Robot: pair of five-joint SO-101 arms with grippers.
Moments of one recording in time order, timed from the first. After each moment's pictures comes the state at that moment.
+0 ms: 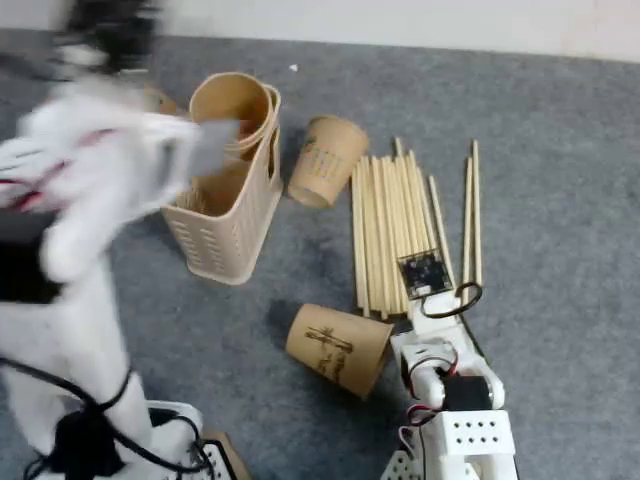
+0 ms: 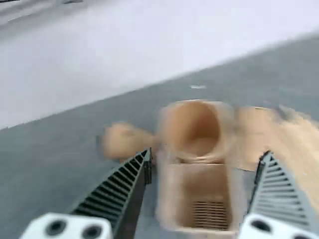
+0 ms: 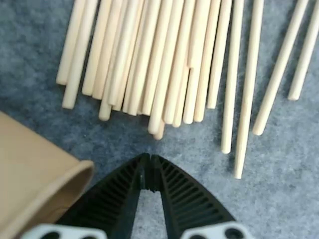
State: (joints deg) left arm -7.1 -21.7 -34.7 94.6 -9.6; right arm -7.5 -81.2 93.9 48.0 14.7
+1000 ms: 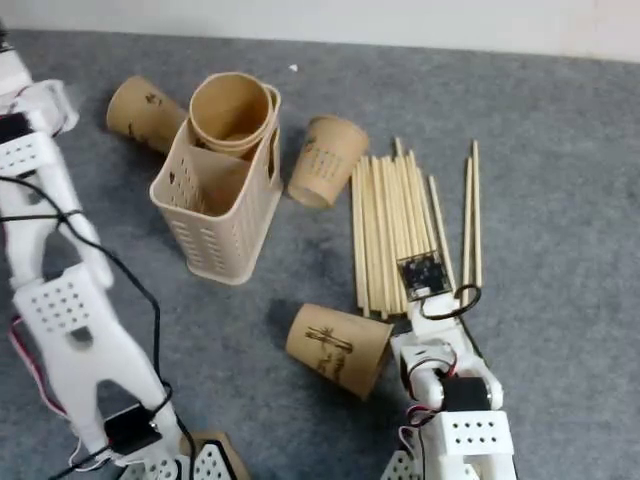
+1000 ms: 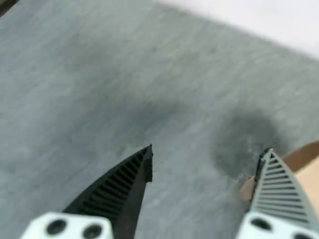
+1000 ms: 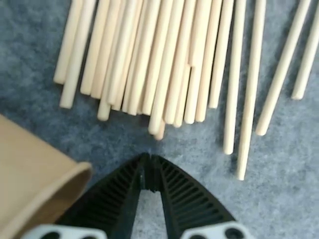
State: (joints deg) left arm -30.8 50.9 -54.5 48.1 5.4; right arm -7.5 -81.3 95.4 46.4 14.7
